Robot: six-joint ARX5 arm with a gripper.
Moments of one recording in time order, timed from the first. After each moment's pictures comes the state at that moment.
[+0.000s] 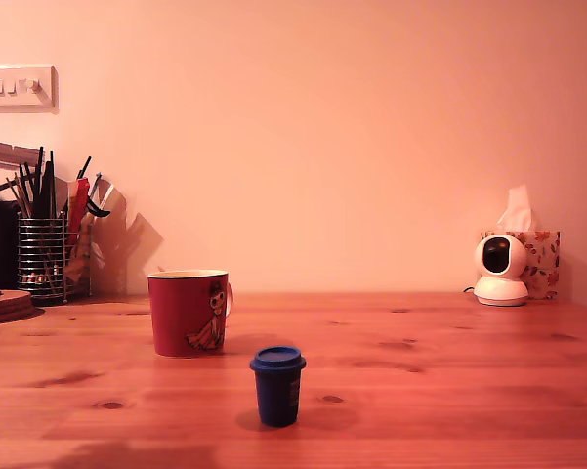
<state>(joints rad) -0.24 0.65 0.32 -0.32 0.65 0.47</state>
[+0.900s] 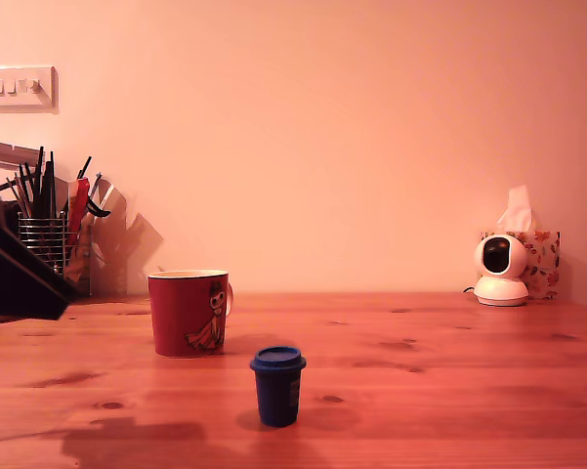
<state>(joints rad) -0.28 1.02 0.32 -0.05 0.72 0.55</state>
